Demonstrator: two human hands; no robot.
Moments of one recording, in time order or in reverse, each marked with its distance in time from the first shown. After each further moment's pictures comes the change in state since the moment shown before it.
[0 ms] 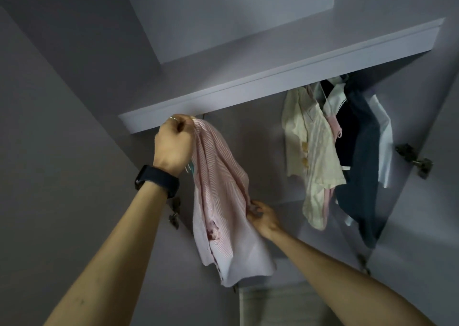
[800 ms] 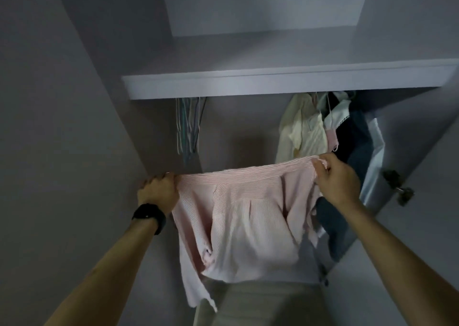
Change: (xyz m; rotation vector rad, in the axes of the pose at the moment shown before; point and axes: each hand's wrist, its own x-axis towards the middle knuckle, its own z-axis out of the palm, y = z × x) left_hand -0.076 -0.162 0.009 0.831 -0.192 -0.311; right_hand -0.005 -0.079 -0.196 -0.747 0.507 -0.552
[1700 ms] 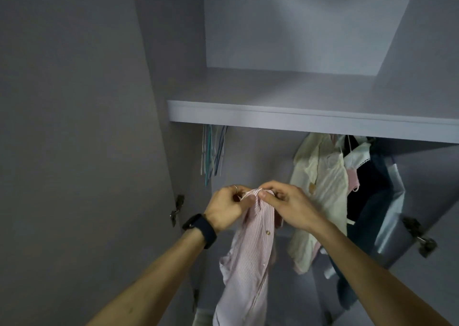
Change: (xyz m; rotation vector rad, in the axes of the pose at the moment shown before) left_hand -0.018 0.073 -0.030 -0.889 -0.218 0.387; right_hand -0.003 -0.153 0.028 0.496 -0.554 -0.258
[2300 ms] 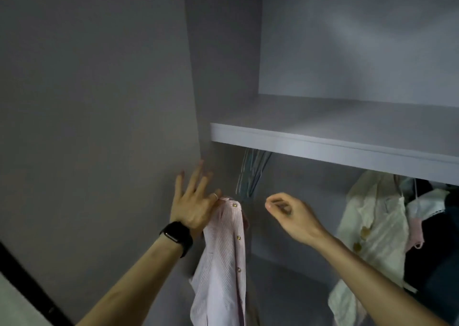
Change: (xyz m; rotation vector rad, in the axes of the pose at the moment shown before) left_hand -0.047 0.011 -0.081 1.372 0.472 0.038; right_hand 0.051 0.000 0.015 0.040 -0.087 -0.024
